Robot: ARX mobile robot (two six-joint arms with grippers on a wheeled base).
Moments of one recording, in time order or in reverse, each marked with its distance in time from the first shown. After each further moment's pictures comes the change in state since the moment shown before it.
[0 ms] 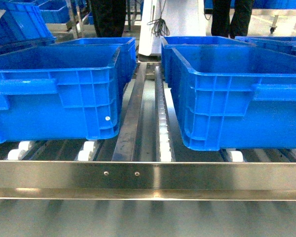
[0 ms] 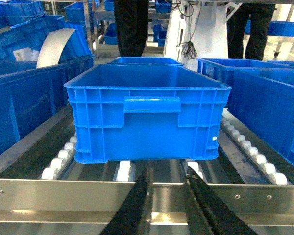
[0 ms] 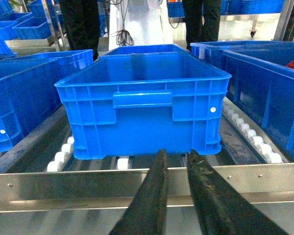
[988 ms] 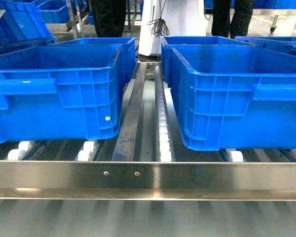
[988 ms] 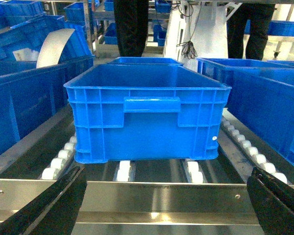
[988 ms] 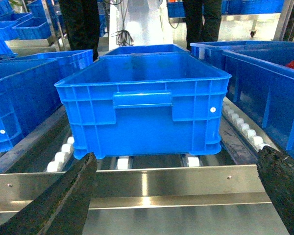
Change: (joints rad) left arm 0.000 0.000 0.000 0.000 0.000 0.001; right arm 0.000 0.000 0.000 0.000 0.000 0.000
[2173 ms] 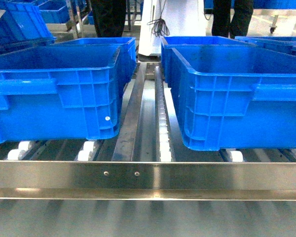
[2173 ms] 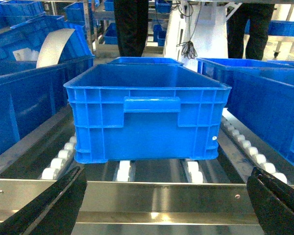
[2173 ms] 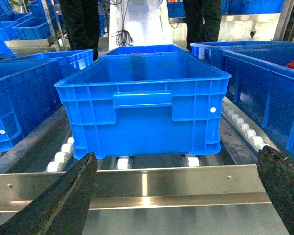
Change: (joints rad) left arm 0.000 0.000 0.000 0.000 0.000 0.000; right arm 0.000 0.000 0.000 0.000 0.000 0.000
